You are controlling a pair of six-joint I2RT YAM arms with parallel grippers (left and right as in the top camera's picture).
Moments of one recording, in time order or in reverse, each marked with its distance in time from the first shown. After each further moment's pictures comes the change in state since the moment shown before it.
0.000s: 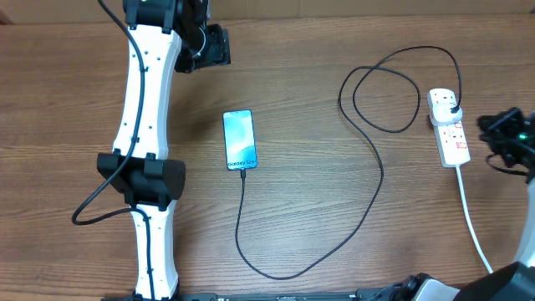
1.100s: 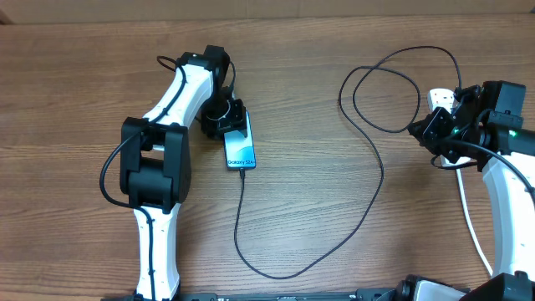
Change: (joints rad) left arm -0.046 -0.013 -0.866 0.407 0.103 -0.042; right arm 0.371 -0.012 0.000 -0.196 0.055 -0.027
